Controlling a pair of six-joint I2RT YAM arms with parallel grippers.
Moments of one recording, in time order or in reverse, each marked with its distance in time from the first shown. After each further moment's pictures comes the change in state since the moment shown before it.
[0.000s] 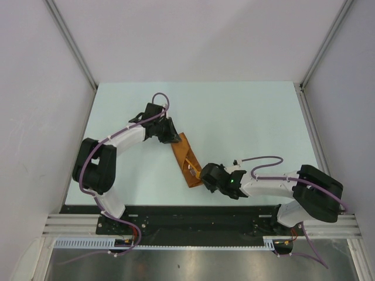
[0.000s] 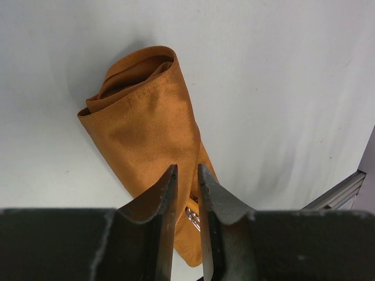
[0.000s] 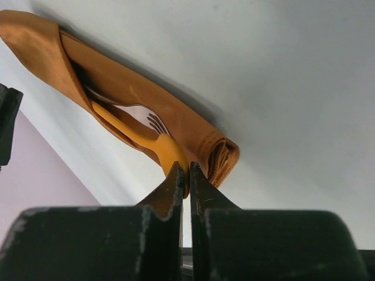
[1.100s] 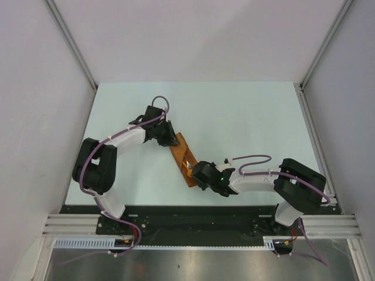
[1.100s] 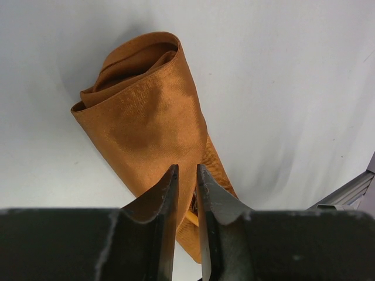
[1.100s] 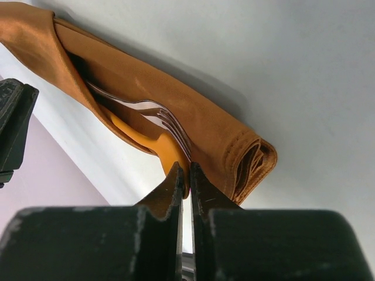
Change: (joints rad) left arm 0.000 0.000 -0.038 0.000 -0.009 0.004; right arm 0.005 0.160 0.080 0.119 -0.016 0.005
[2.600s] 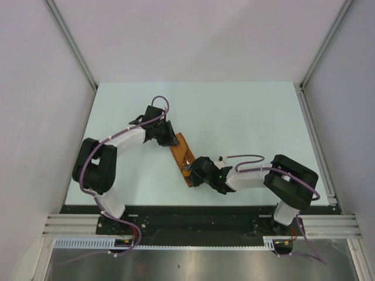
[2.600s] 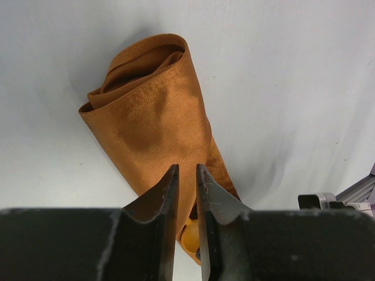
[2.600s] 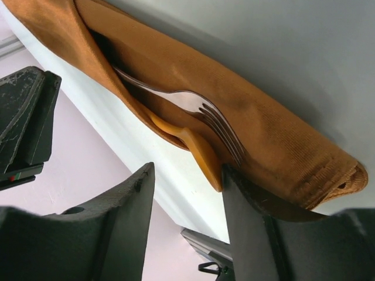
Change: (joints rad) left arm 0.000 0.000 0.000 0.000 -0.016 0.002; right arm -0.049 0.082 0.003 0.226 -0.104 -0.002
